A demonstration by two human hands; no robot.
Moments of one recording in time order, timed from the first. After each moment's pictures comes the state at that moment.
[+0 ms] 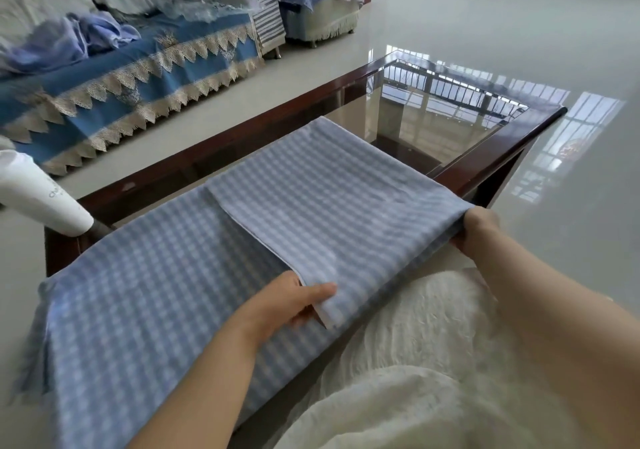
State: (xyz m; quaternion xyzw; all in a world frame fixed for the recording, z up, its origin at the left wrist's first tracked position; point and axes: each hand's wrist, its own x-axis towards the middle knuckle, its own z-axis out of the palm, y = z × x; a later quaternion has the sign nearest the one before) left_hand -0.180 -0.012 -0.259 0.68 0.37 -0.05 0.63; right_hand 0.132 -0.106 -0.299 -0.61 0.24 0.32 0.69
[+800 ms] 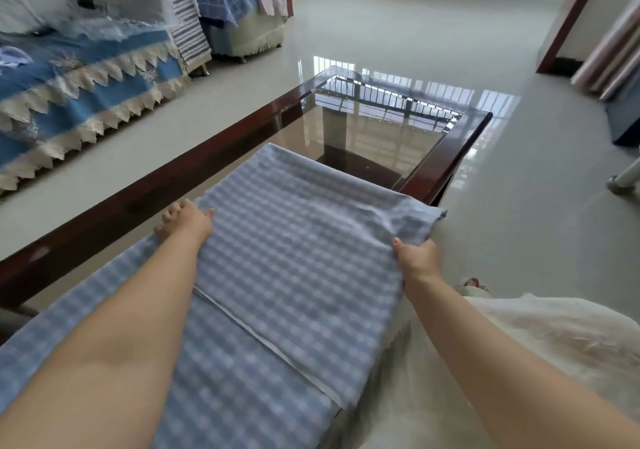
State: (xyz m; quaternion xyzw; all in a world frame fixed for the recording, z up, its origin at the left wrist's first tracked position) left_hand -0.094 0.249 -0.295 0.80 0.59 -0.01 0.09; right_hand 0.067 -0.077 -0.310 -0.73 0.09 0.19 0.65
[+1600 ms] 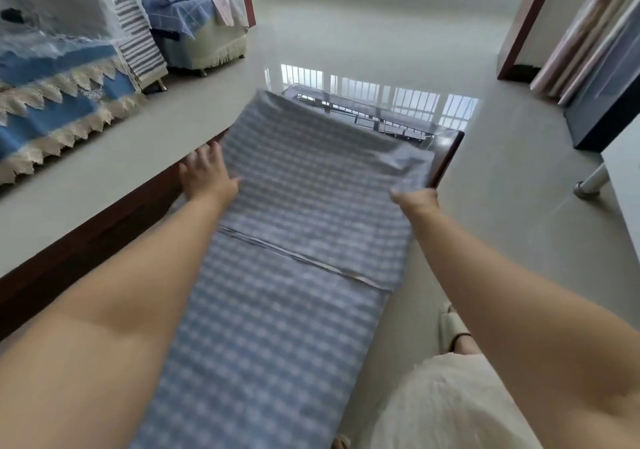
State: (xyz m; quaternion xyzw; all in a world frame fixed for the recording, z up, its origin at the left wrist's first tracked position) left_hand 0.099 0.269 -0.253 0.91 0.40 0.09 0.03; right_hand 0.251 -0.027 -0.267 -0.83 0.10 0.18 0.52
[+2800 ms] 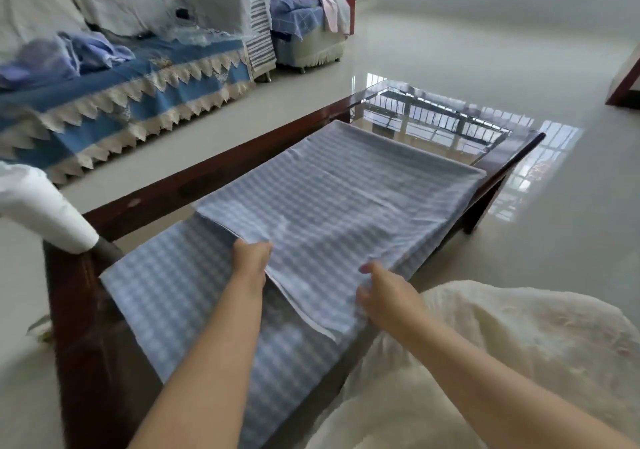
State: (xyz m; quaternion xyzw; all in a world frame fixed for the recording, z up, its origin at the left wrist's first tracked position) left_hand -0.174 0.114 -0.299 0.46 0.62 0.29 0.57; right_hand -0.071 -0.091 -0.266 -0.89 -0.33 0.26 0.18
